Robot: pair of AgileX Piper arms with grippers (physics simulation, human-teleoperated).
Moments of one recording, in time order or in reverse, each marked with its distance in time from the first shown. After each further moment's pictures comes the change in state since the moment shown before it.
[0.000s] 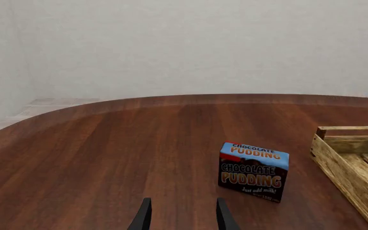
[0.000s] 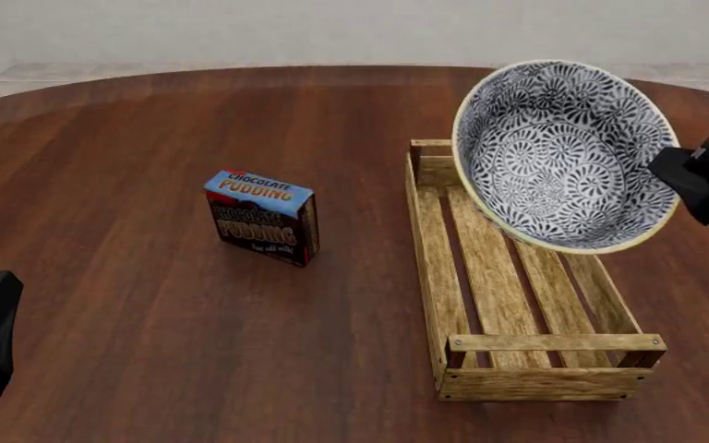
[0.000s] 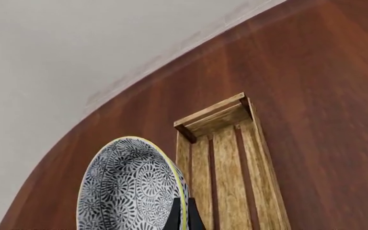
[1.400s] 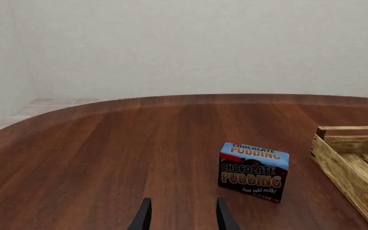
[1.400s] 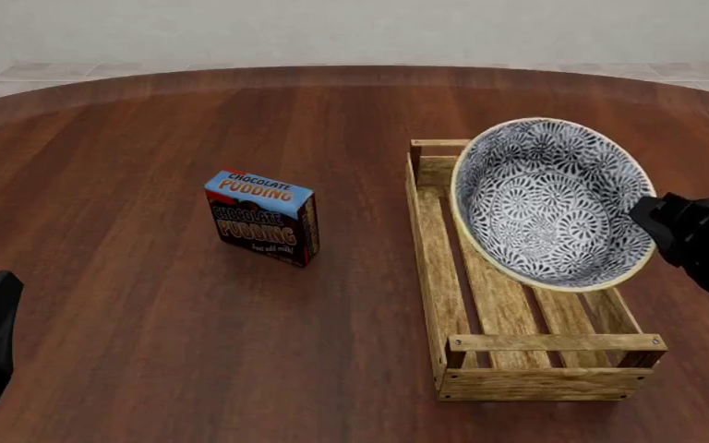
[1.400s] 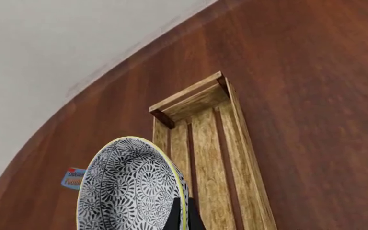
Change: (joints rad) left arm 0.000 0.000 0.000 0.000 0.000; right arm -0.036 0.044 0.125 -0.082 0.005
